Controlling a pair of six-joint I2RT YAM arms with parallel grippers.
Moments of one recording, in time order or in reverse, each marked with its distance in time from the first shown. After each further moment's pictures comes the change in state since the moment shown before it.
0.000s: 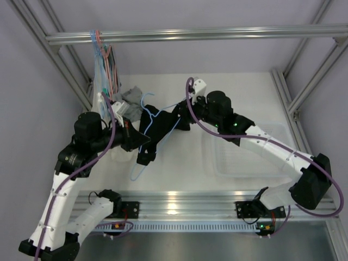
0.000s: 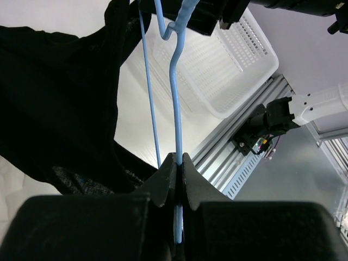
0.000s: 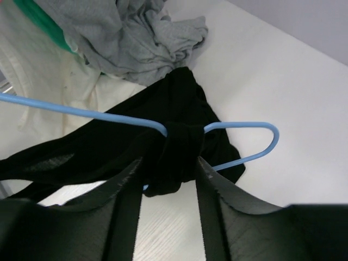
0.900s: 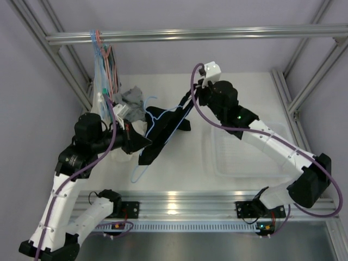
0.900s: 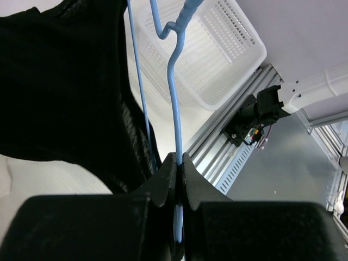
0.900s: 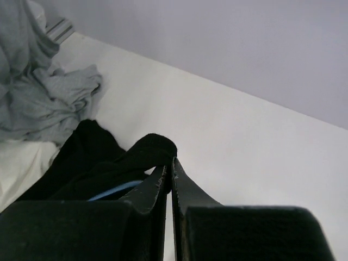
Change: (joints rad) left arm 0.000 -0.006 -0.020 0.005 0.062 0.014; right arm -0.039 0.023 0.092 0.031 0.369 -0.079
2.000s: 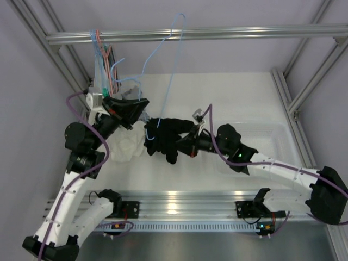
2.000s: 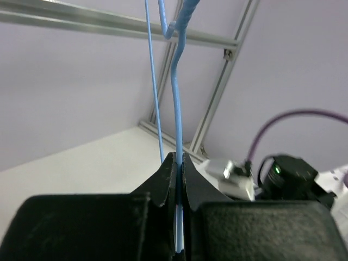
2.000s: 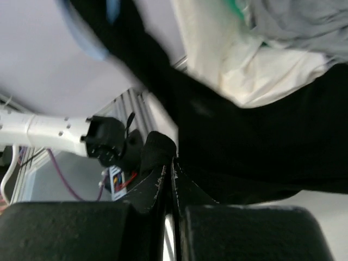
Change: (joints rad) left arm -0.003 -0.059 -0.200 0.962 -0.165 -0.212; right arm 0.119 -0.252 -0.576 0.464 -0.697 0.525
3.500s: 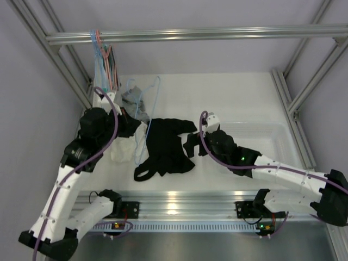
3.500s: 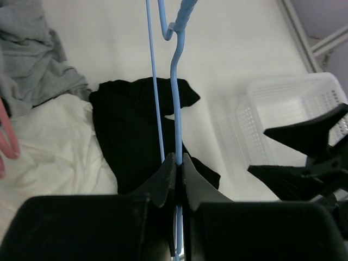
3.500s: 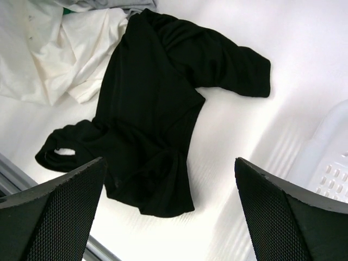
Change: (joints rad) left arm -0.035 0.081 0.177 -0.838 -0.351 0.121; right arm 0.136 -0.054 0.031 -0.480 0.706 -0.104
